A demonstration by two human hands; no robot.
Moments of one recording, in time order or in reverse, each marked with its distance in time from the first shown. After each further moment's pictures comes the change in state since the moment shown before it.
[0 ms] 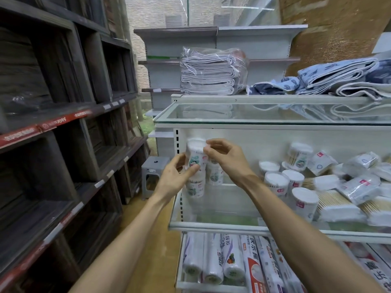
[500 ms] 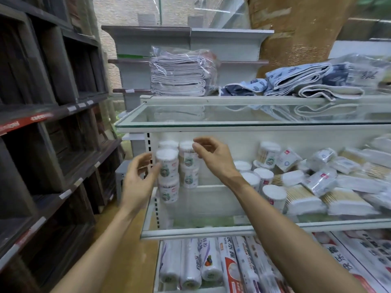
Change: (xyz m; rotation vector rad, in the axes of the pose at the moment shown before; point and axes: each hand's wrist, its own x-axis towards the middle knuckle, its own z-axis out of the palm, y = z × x) left_hand 0.000 -0.012 -0.003 0.081 0.260 0.127; right_hand 0.010 0.003 -0.030 -0.174 0.158 -0.079
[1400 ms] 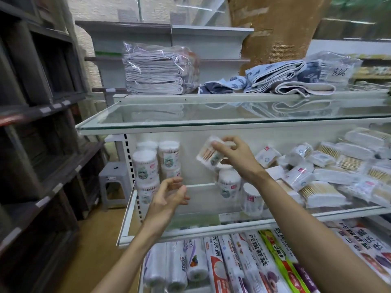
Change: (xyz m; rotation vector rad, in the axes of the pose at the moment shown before) left_hand -0.058 0.022 0.084 -0.354 -0.338 -0.288; right_hand -0.007 0.014 -0.111 -0.058 0.030 0.248
